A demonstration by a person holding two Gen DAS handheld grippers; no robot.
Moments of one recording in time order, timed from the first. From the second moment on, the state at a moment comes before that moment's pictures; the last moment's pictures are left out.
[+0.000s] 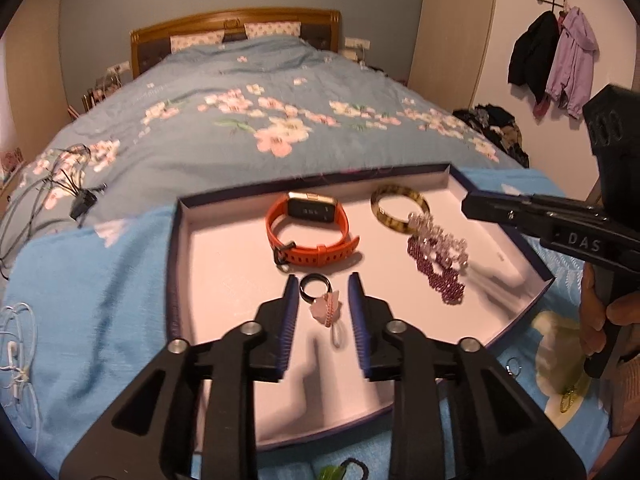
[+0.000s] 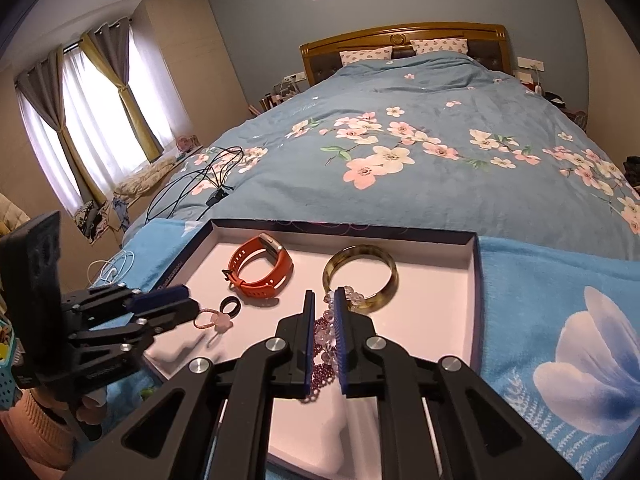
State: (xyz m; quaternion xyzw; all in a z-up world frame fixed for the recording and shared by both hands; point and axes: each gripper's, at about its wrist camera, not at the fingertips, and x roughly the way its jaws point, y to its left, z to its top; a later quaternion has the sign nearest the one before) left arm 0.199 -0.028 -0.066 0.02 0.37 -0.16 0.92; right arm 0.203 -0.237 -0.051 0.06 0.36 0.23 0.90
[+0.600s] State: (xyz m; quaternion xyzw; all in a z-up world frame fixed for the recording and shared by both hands) left arm 0.098 0.001 -0.032 0.03 0.30 -0.17 0.94; right arm 0.125 -0.253 -0.030 0.03 0.33 0.25 0.91
